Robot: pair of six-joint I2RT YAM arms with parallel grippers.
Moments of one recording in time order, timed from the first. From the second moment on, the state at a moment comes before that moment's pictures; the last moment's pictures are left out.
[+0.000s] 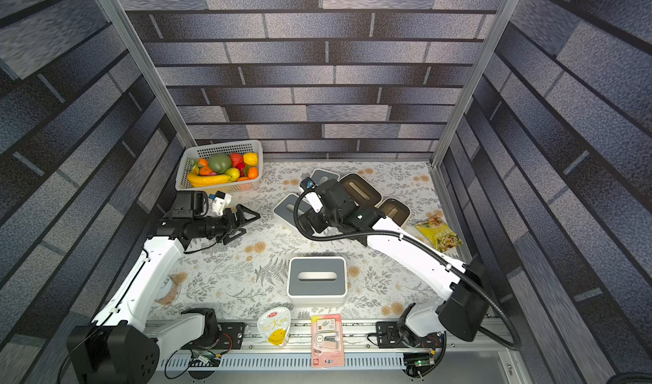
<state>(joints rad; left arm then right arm) 0.01 1.11 0.95 -0.74 0.74 -0.53 0.84 1.50 1.36 -0.56 0.03 -0.03</state>
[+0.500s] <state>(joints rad) 0.12 1.06 0.90 -0.69 0.69 -0.51 0.81 2.05 1.77 -0.62 -0.08 -0.18</state>
